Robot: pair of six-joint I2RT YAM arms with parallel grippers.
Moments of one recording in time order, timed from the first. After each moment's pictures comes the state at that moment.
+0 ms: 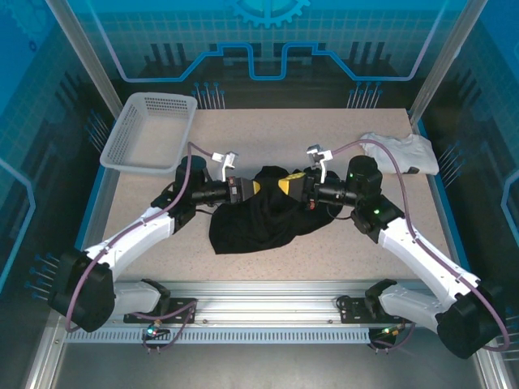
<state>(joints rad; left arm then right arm) -0.42 1.25 0.79 0.07 0.67 -0.67 0.47 1.06 0.82 0.12 -0.78 0.53</state>
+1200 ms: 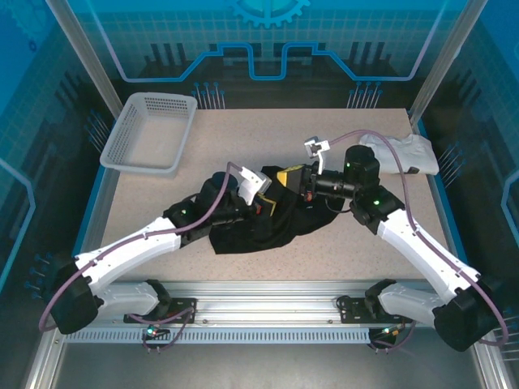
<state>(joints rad) -0.75 1.20 0.89 -0.15 0.33 -0.25 0.48 1.11 0.95 -0.06 -0.71 0.48</state>
